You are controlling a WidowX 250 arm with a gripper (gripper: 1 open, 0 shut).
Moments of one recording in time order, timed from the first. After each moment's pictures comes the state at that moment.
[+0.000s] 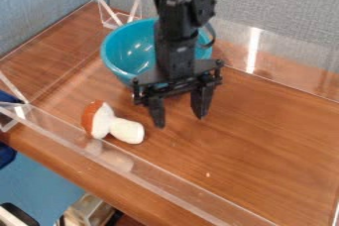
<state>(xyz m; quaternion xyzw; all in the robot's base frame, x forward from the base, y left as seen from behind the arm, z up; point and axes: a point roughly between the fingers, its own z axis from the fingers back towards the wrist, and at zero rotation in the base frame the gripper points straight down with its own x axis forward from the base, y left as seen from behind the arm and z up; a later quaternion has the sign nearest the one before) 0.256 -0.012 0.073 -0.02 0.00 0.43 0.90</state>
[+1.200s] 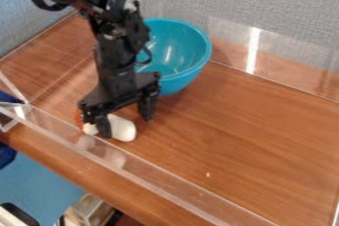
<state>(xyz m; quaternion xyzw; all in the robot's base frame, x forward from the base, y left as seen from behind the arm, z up) 0.241 0.062 0.040 0.01 -0.06 0.53 0.85</state>
